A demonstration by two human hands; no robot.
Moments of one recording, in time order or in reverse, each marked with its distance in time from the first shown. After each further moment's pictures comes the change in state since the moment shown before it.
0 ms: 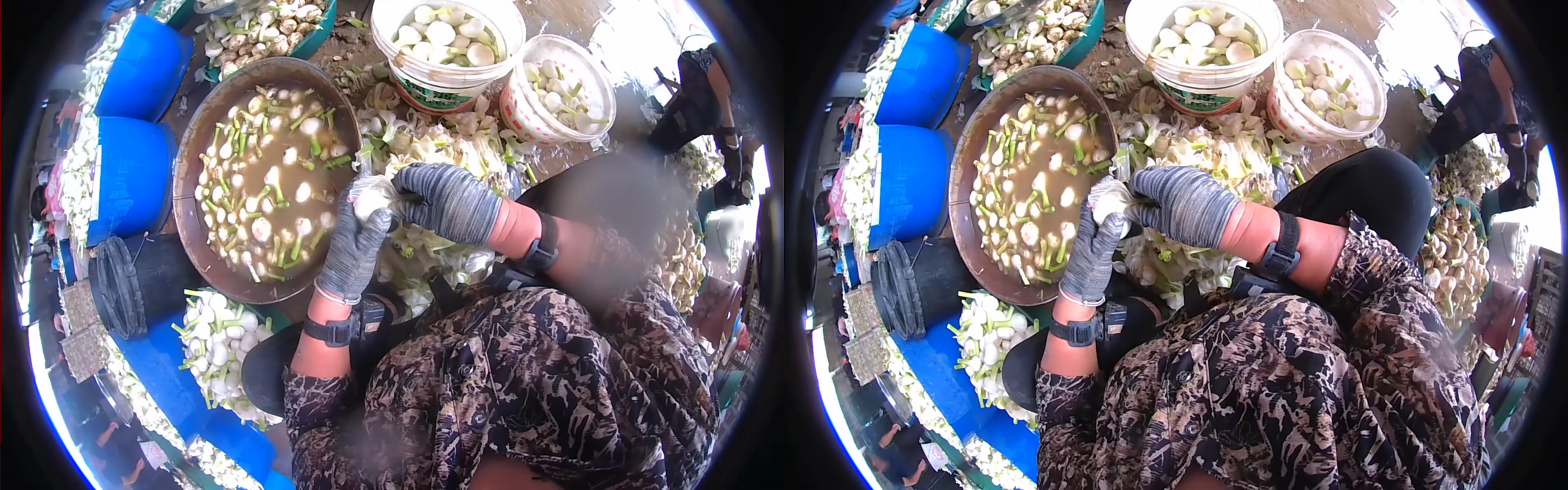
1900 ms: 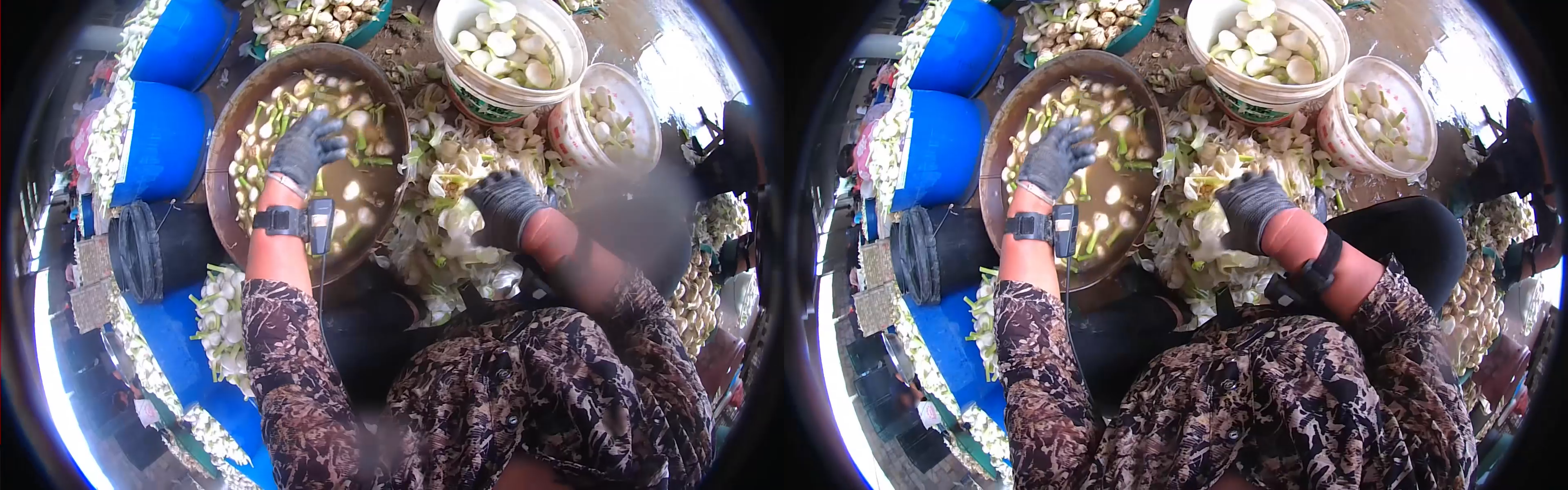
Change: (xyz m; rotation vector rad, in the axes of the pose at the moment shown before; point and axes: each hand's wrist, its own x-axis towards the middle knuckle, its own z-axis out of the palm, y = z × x) left_hand 0.119 -0.028 -0.162 -0.329 0.207 -0.409; right_hand 0.014 0.021 -0.015 -0.716 -0.558 0.273
